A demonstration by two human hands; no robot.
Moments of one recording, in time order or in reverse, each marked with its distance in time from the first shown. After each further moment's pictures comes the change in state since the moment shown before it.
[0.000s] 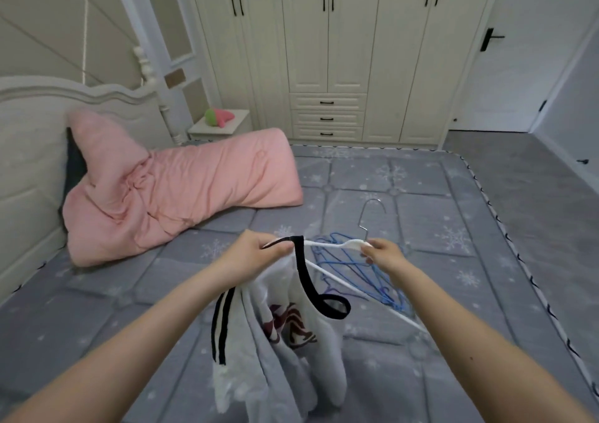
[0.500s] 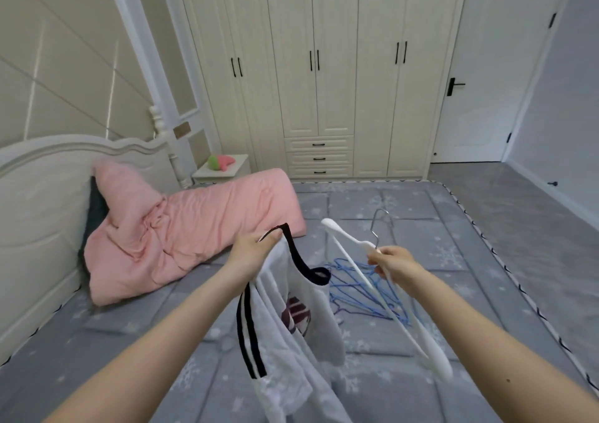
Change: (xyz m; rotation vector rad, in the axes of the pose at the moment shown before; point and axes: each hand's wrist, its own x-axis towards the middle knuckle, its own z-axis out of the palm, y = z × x) left_hand -0.061 0.029 -0.055 -0.207 0.286 -0.065; right_hand -0.129 -0.049 -0.004 0.165 0.005 -0.080
